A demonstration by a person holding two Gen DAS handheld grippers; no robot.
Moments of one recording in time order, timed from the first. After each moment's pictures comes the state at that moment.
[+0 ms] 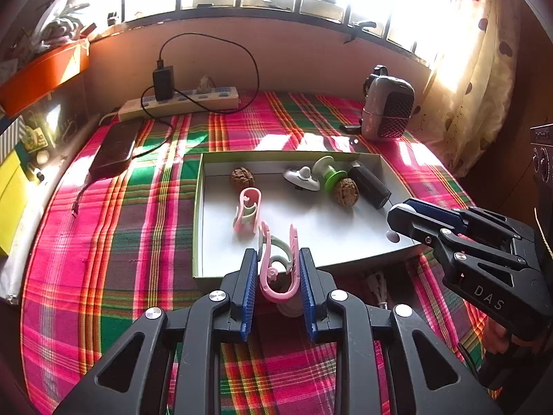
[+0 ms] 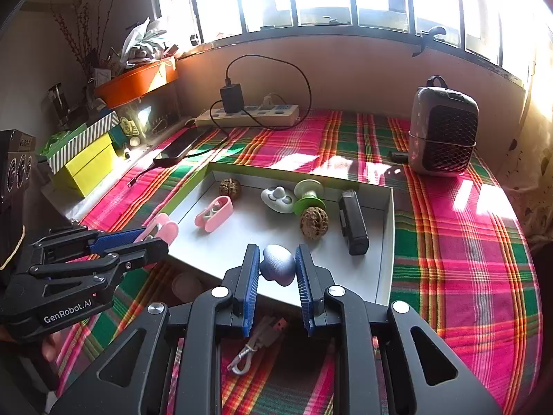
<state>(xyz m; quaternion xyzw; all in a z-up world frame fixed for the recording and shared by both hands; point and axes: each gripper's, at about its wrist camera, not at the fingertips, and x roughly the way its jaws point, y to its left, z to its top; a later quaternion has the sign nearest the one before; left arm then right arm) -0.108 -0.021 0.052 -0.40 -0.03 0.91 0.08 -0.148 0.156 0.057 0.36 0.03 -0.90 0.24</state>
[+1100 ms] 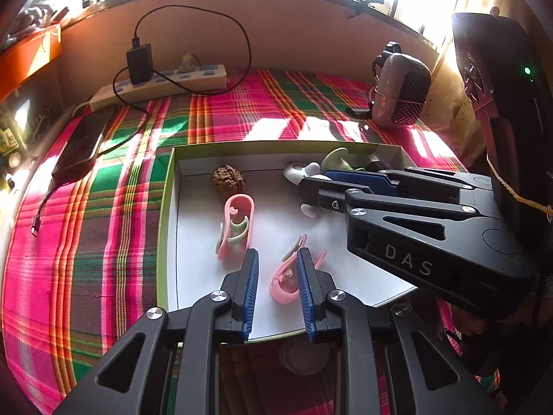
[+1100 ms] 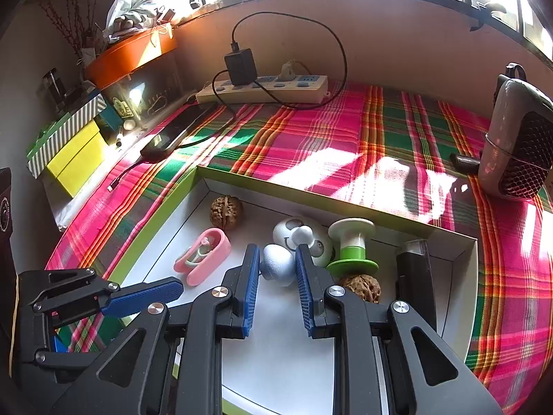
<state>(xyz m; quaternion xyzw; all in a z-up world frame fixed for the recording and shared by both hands) -0.162 -0.011 0.022 -0.44 -0.03 0.89 0.10 -0.239 0.105 0.024 0.42 0.04 -0.86 0.28</state>
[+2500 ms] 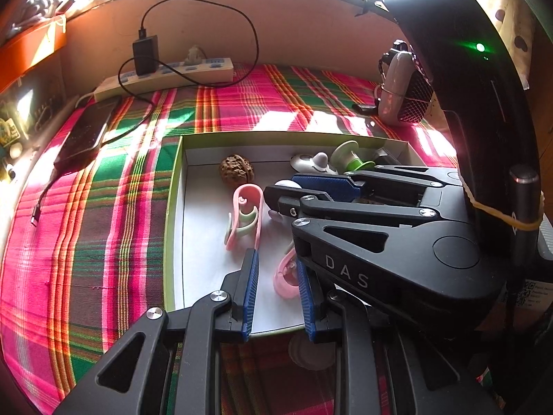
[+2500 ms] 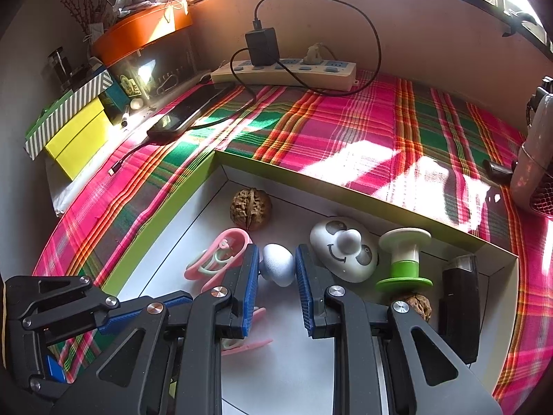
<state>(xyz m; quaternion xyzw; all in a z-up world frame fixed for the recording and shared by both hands) -0.159 -0.014 0.018 -0.44 -0.04 0.89 0.09 -0.246 0.073 0.010 0.44 0.07 -0.84 0.30</state>
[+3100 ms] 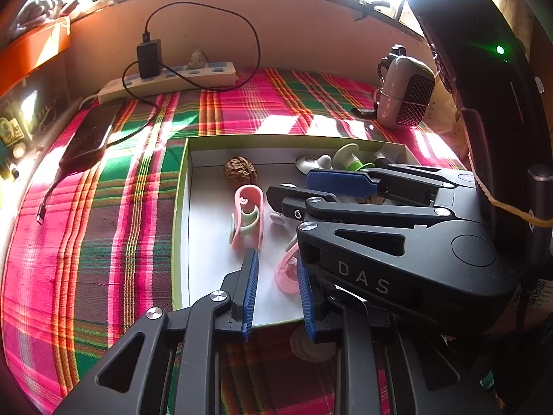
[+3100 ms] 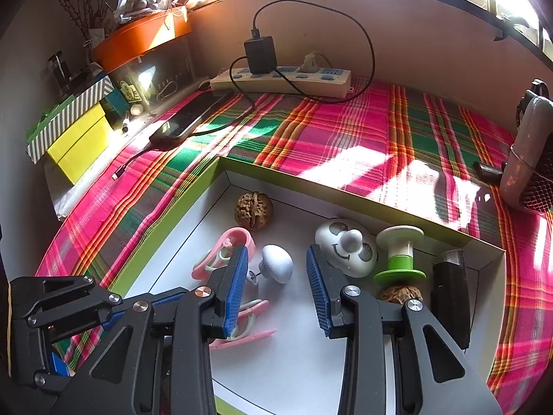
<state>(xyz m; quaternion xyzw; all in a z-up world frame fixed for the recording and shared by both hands) -0.153 -0.019 0.021 -0.44 -0.04 0.89 0.09 -0.237 0.077 0.019 0.43 0.07 -0.85 0.29</state>
